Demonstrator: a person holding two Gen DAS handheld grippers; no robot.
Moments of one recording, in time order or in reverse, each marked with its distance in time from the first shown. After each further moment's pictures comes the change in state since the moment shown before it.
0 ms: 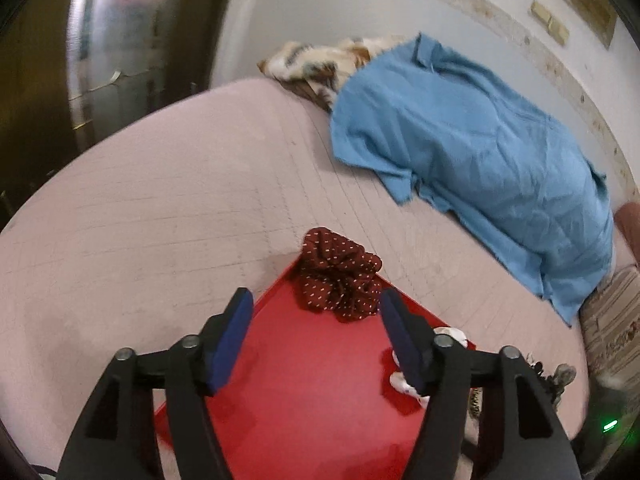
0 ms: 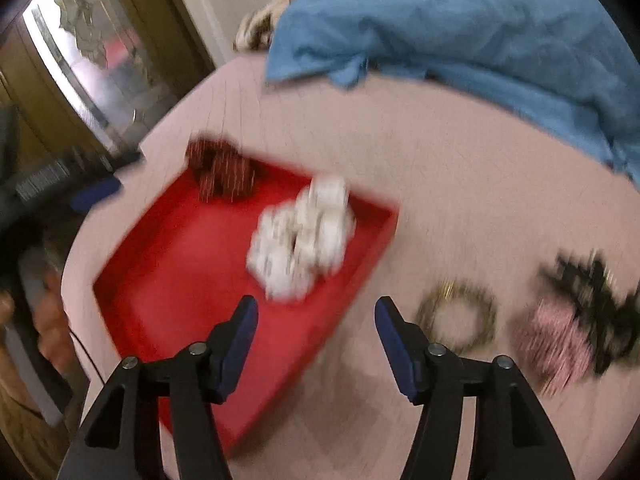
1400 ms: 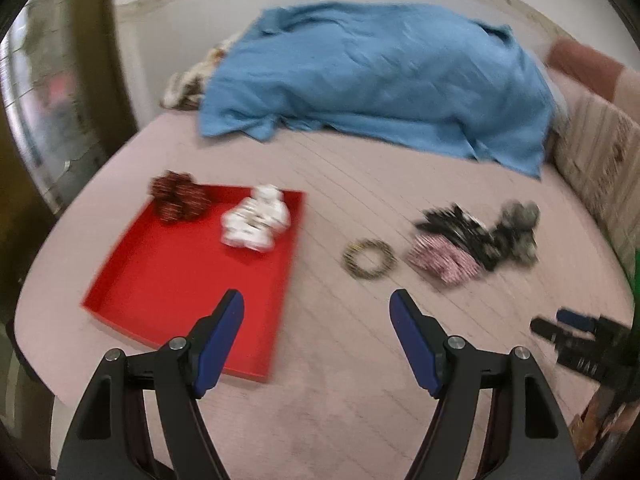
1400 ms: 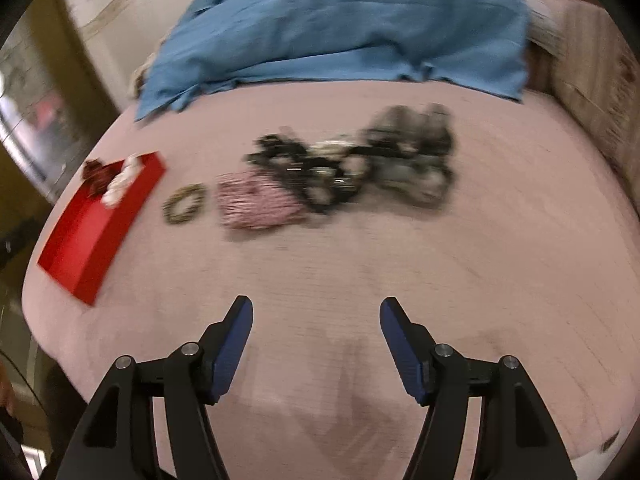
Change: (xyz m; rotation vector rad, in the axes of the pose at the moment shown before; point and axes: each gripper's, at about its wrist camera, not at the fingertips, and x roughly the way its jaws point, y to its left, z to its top) left arm -0.071 -0.202 -0.168 0.458 0.057 0.029; right arm -0.140 -0.191 -0.141 0.238 -0.125 -0.239
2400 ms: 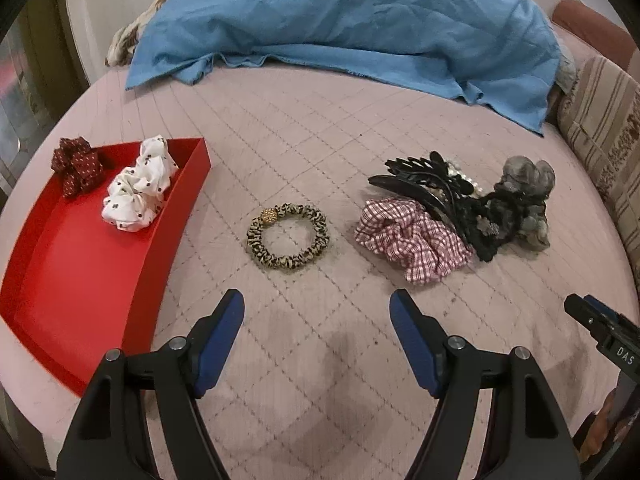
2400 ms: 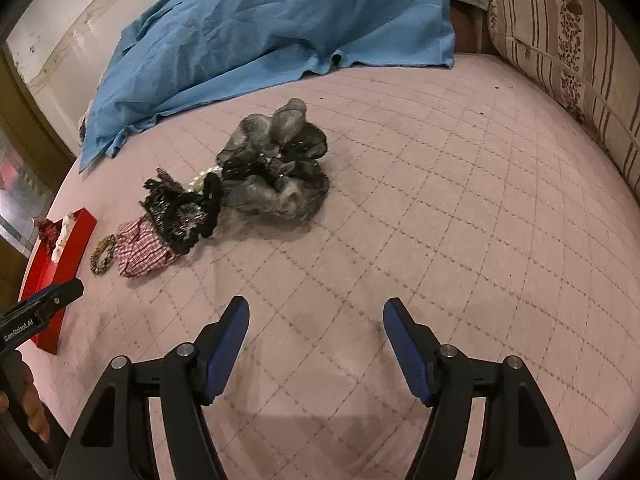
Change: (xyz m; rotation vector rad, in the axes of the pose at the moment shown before) left arm 0.107 -0.062 0.012 -0.008 0.195 -0.069; right arm 0.020 -0.101 0.014 0.158 -0.016 -0.046
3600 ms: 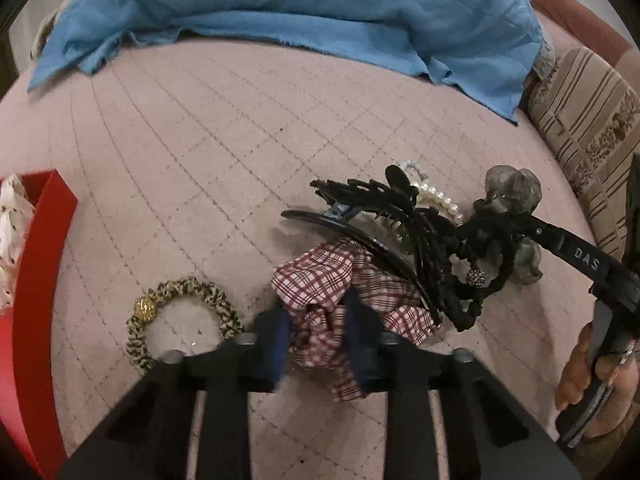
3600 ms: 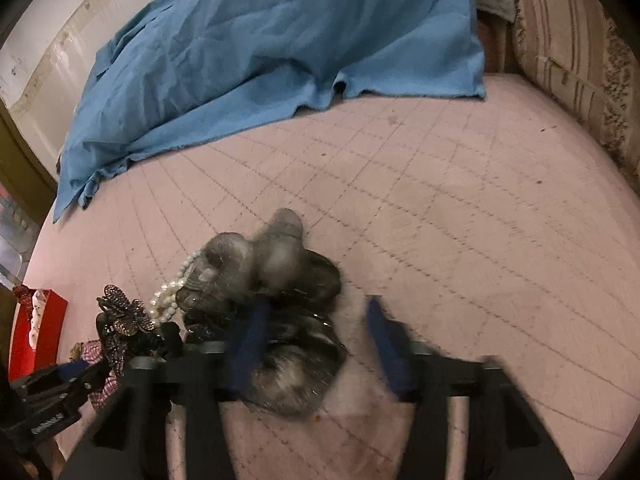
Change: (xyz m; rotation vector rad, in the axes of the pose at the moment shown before) left arm 0.080 -0.039 0.047 0.067 0.095 -0.195; right arm 0.079 0.003 0.096 0.023 -0.037 0.013
